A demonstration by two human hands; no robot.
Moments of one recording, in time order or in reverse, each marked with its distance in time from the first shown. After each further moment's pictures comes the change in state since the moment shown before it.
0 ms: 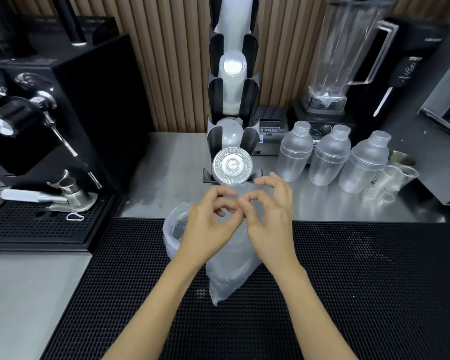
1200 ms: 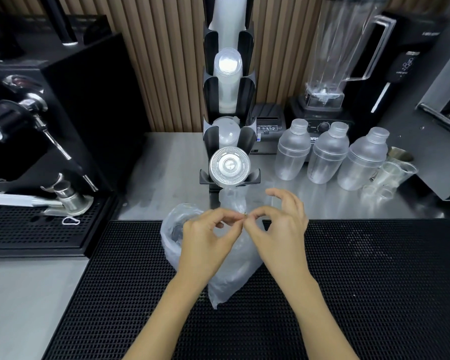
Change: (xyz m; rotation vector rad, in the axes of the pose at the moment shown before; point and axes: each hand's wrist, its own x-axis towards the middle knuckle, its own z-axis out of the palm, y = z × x) left_hand -0.016 -0.007 0.005 0.130 0.111 0.139; right_hand -0.011 -0.004 -0.016 -0.211 -0.001 0.173
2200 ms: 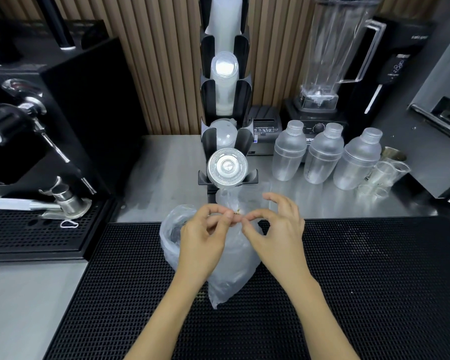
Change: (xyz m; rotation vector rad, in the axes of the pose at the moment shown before) left_hand -0.003 0.000 -0.002 -0.342 -0.074 -0.356; right_hand -0.004 0.007 0.001 -0.057 -0.087 0.002
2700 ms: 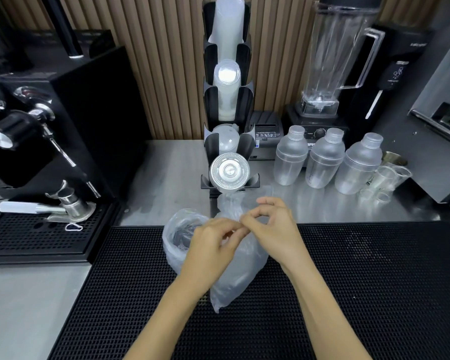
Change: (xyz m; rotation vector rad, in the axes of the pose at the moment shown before) left_hand 0.000 0.001 -0.002 0.486 -0.122 0.304; right_hand 0.019 -0.013 -0.011 0.335 -0.262 0.241
